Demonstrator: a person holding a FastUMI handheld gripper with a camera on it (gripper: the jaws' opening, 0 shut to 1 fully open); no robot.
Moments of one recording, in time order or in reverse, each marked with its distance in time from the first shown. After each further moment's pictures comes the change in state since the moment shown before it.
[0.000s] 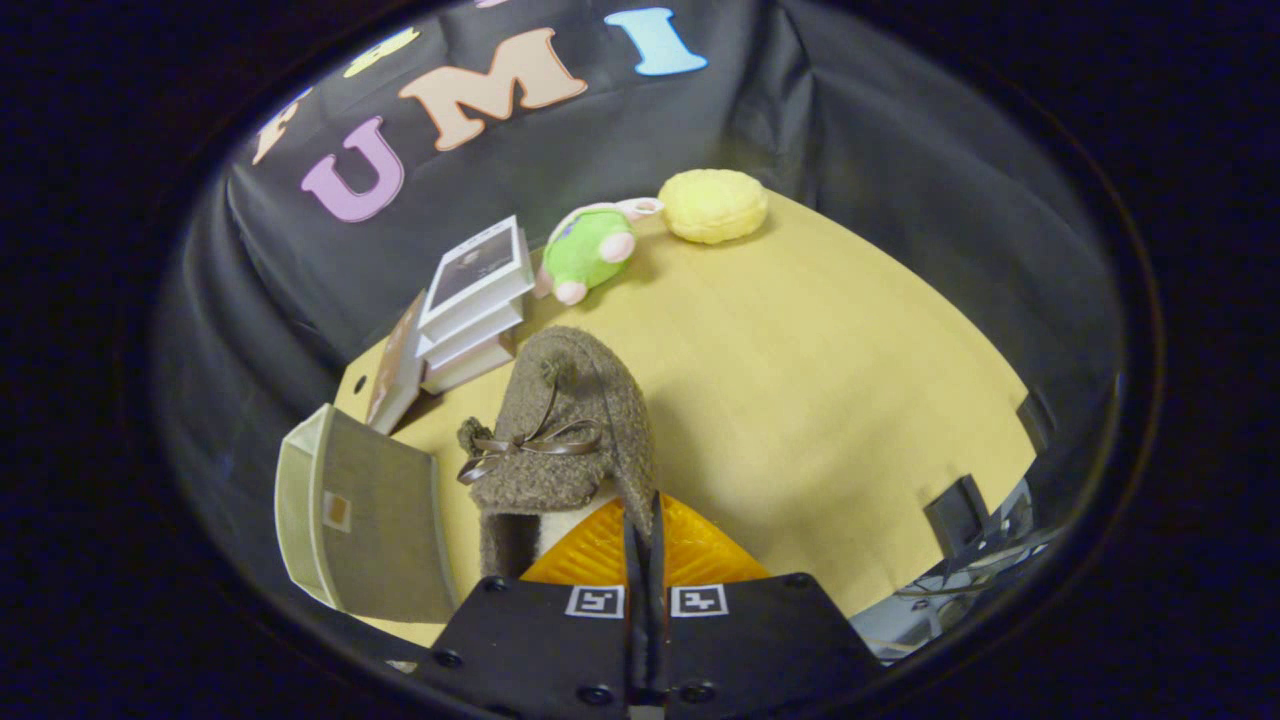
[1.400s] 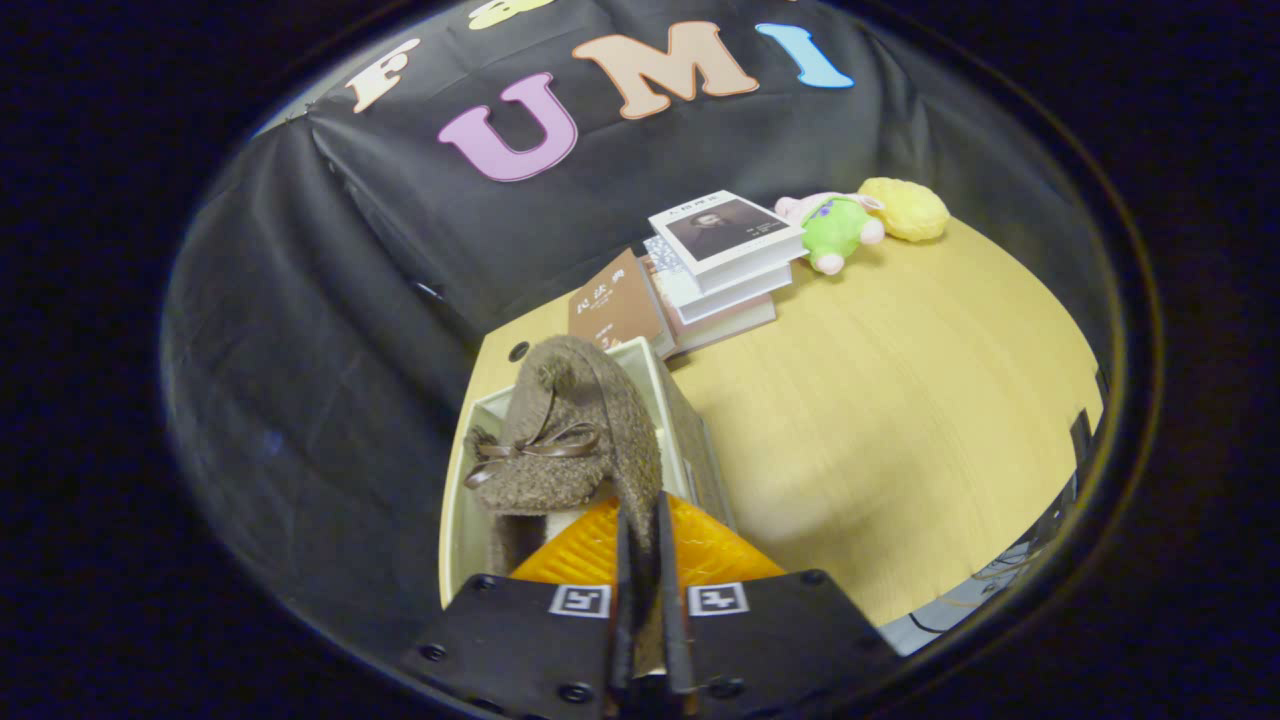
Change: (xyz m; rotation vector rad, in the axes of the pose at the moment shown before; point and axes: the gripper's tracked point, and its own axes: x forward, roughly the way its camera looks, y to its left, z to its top) arm -0.031 0.273 -0.074 -0.056 -0.008 0.171
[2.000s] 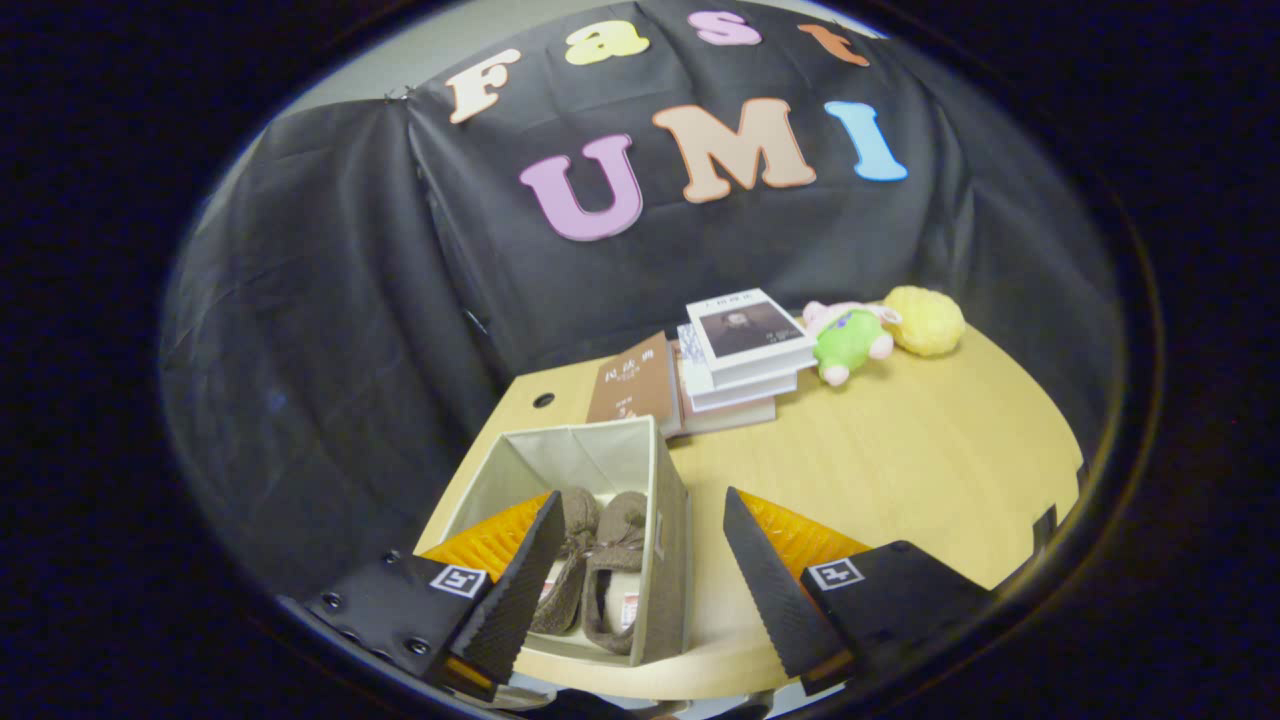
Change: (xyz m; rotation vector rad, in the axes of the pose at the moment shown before) arm -0.059 -0.008 0.053 -0.223 -0.280 0.129
